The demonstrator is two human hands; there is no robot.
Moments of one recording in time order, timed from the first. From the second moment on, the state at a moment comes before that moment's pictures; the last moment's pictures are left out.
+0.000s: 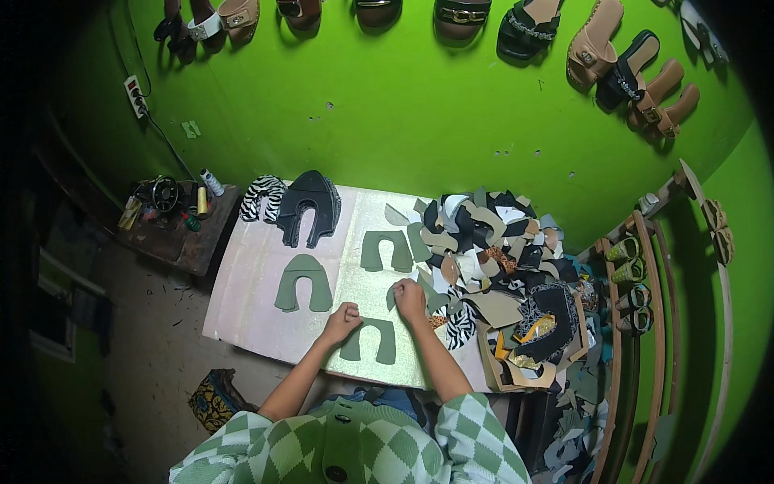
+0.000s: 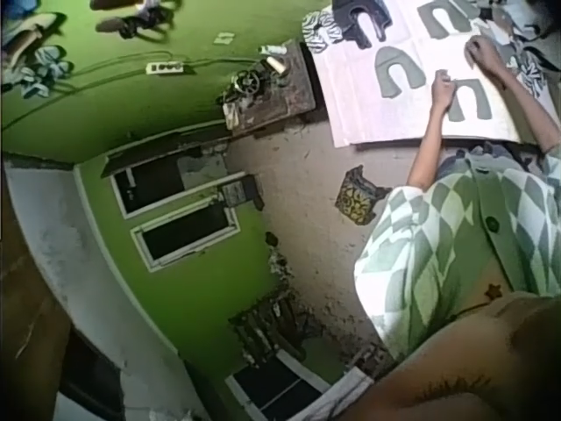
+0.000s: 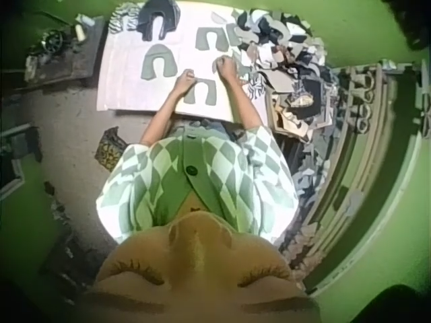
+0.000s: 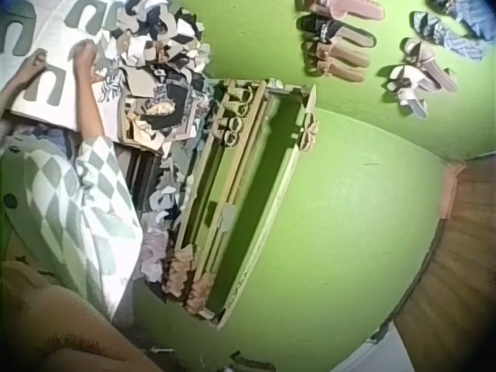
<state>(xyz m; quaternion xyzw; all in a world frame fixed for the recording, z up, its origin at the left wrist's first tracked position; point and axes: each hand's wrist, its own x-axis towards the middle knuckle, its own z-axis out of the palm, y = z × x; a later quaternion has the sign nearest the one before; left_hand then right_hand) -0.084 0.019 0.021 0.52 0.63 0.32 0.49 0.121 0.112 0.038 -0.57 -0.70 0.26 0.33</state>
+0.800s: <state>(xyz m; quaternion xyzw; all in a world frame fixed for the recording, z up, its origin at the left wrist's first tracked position) -0.082 0.046 -0.017 0.49 0.64 0.33 0.50 0.125 0.051 0.014 -0.64 -0.54 0.46 0.30</state>
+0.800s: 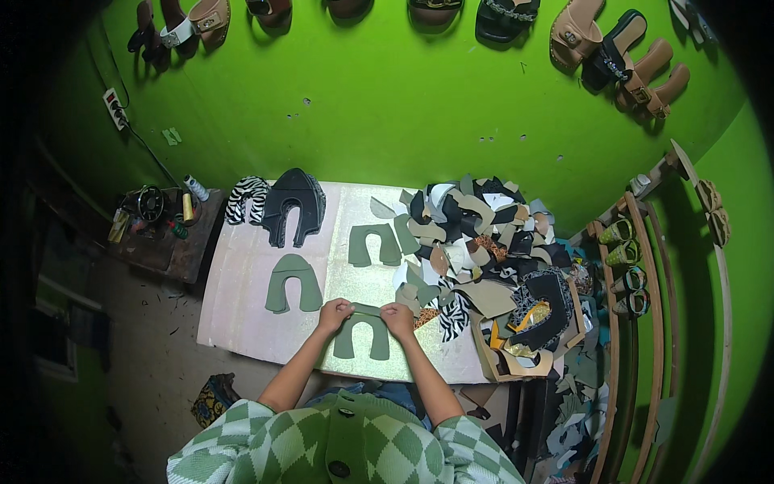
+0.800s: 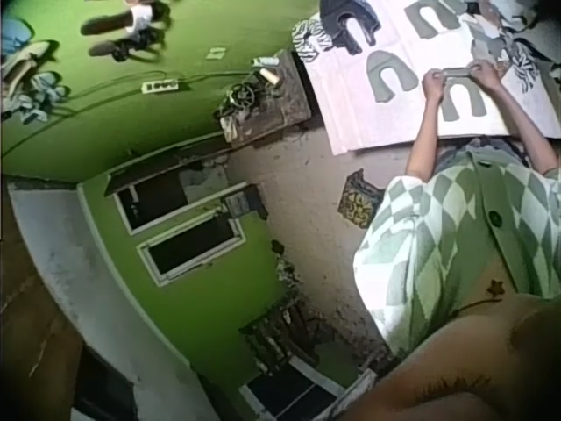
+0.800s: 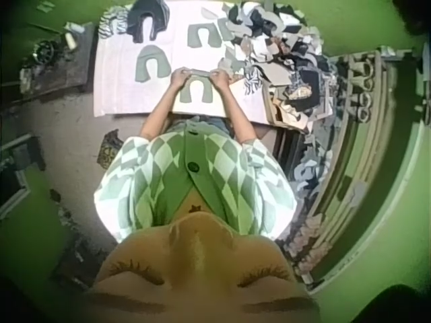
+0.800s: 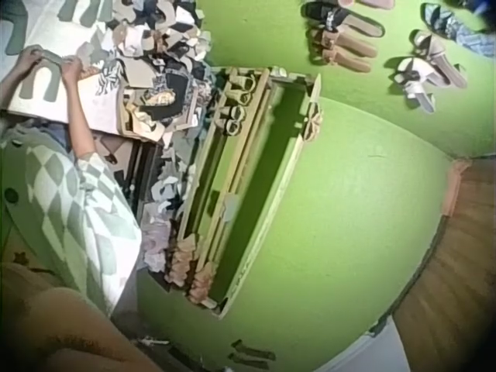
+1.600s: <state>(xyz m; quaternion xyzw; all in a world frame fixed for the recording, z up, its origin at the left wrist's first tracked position) -0.082 0.035 0.008 0.46 0.78 0.19 0.37 0.124 0.057 -0.004 -0.70 -0.59 0.37 0.18</state>
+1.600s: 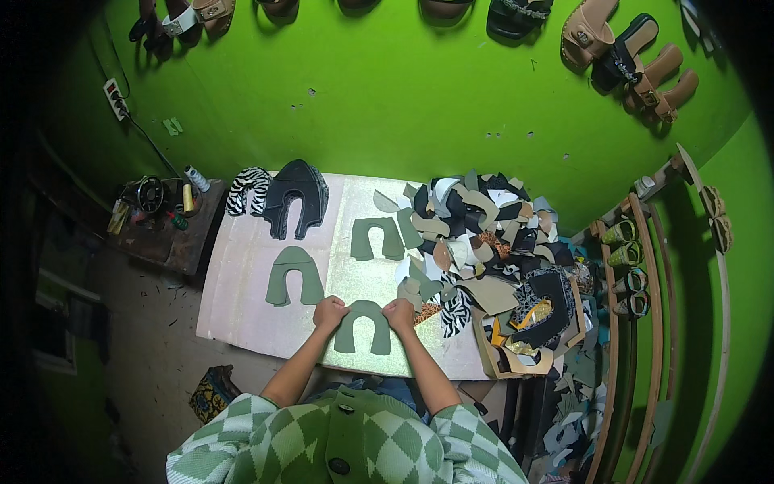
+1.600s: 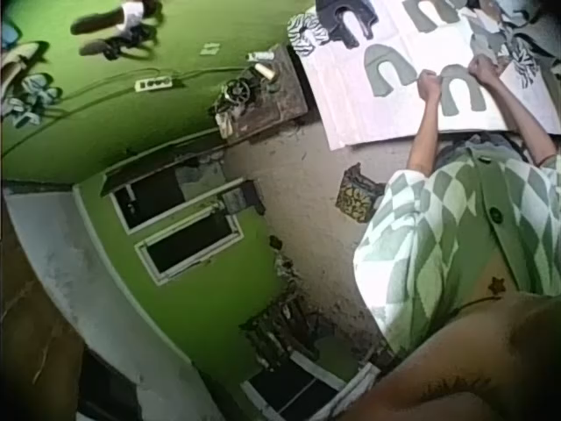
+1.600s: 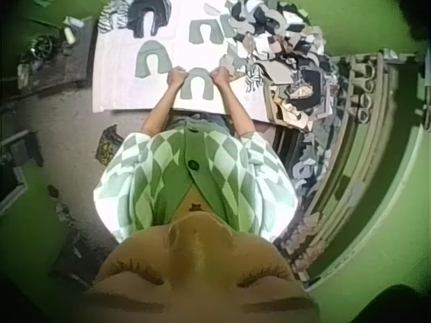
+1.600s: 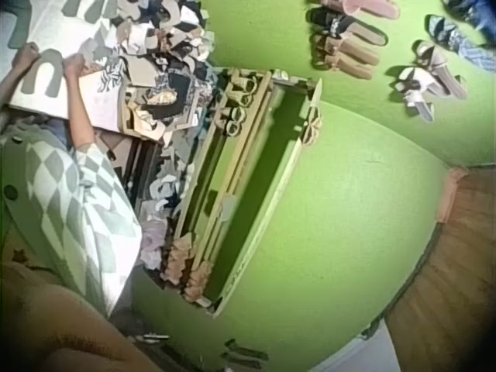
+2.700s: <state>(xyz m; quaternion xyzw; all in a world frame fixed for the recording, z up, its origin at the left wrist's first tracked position) -0.069 -0.004 0.001 0.77 0.59 0.25 0.08 0.115 0.012 0.006 -0.48 -0.82 0.14 0.28</state>
